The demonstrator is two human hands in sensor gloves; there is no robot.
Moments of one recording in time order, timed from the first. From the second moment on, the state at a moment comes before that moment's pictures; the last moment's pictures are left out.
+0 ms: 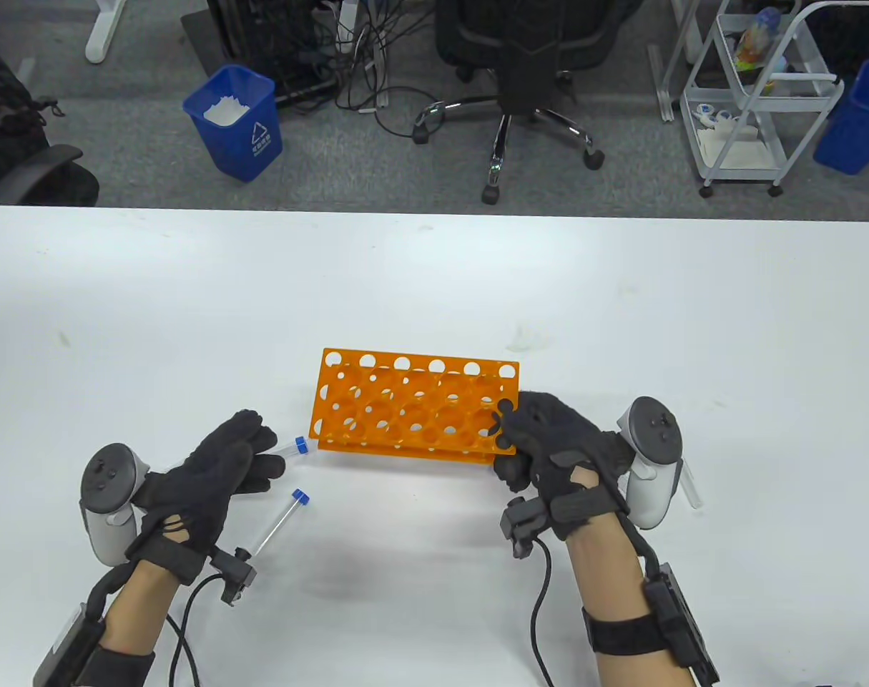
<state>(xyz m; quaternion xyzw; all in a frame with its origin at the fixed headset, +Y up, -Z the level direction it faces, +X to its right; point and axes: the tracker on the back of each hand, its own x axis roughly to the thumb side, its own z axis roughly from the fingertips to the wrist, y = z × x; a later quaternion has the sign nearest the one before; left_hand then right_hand) -0.306 -0.714 -0.192 -0.10 -0.05 0.70 0.71 0.133 -0.674 -0.221 -0.03 0.13 0.67 0.73</state>
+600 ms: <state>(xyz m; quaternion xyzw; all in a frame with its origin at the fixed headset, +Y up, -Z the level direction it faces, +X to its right) -0.285 -0.727 -0.190 -0.17 -0.05 0.68 0.71 0.107 -0.705 -0.203 -0.01 0.19 0.67 0.72</state>
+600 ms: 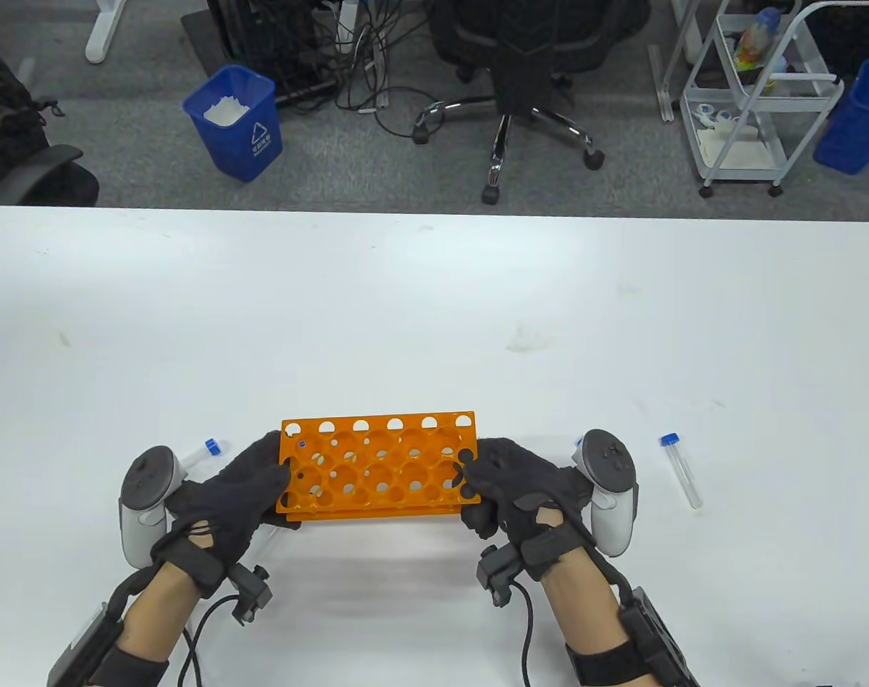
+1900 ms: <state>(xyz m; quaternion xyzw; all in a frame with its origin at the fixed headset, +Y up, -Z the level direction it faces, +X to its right) -0.301 -0.723 -0.191 -0.14 -0.02 0.71 0.69 0.168 -0.680 -0.255 0.00 -0.03 1.00 0.07</state>
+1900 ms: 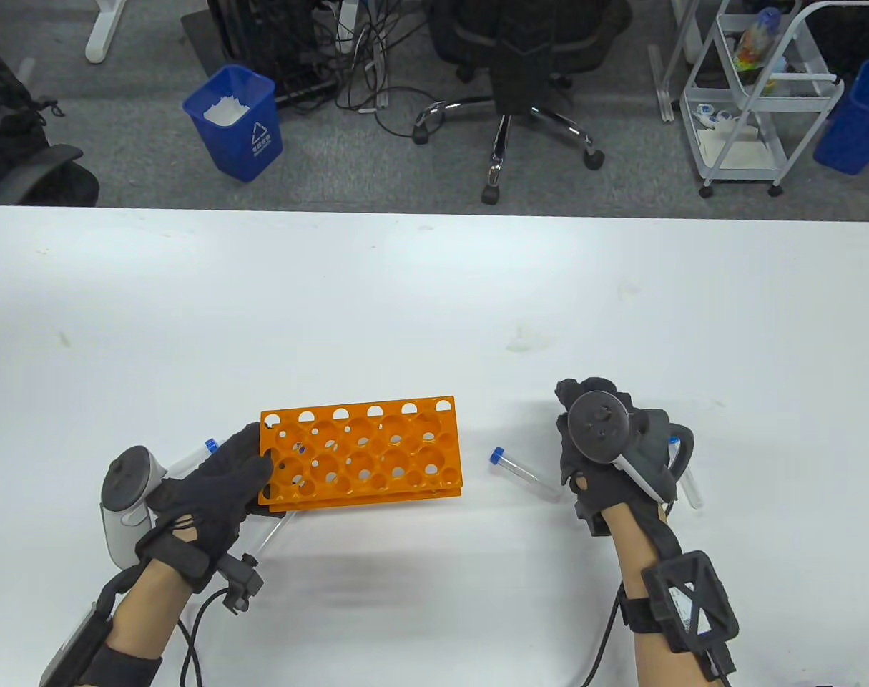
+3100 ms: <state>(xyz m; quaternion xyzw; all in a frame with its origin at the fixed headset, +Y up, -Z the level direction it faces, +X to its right) -0.298 -0.727 -0.192 -0.15 -0.02 0.71 0.69 0.174 -0.749 -0.272 -0.03 0.06 1.00 -0.03</state>
